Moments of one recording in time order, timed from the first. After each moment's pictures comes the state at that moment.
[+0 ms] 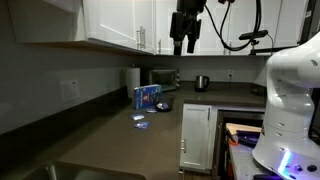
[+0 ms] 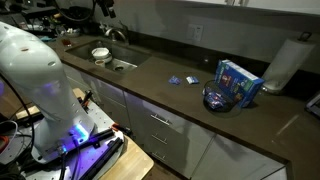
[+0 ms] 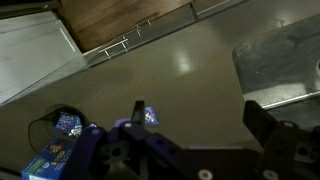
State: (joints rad) arm 0.01 -0.81 0.32 -2.52 0.05 1.83 0.47
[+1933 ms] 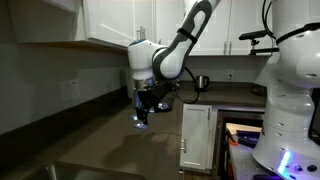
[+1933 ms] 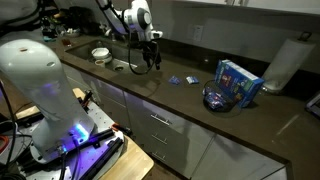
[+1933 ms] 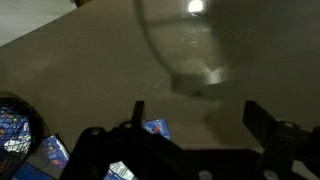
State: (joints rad) arm -0.02 0.17 0.11 -2.39 -0.50 2.47 0.66
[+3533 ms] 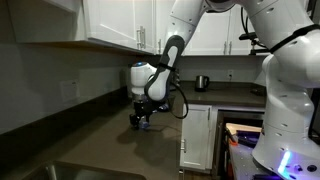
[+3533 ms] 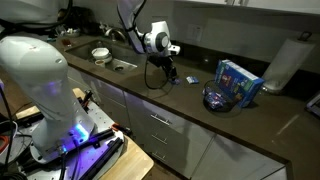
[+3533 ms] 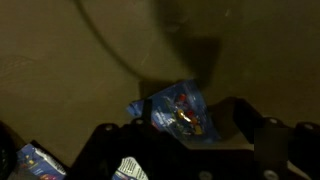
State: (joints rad) arm 0.13 0.51 -0.21 -2.19 -0.38 2.82 0.66
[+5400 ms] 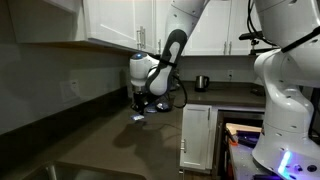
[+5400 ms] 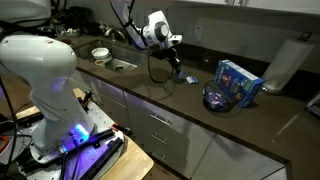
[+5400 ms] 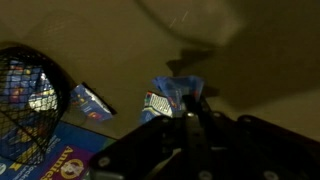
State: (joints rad) arm 0.51 0.49 -0.61 -2.21 -0.41 2.84 0.73
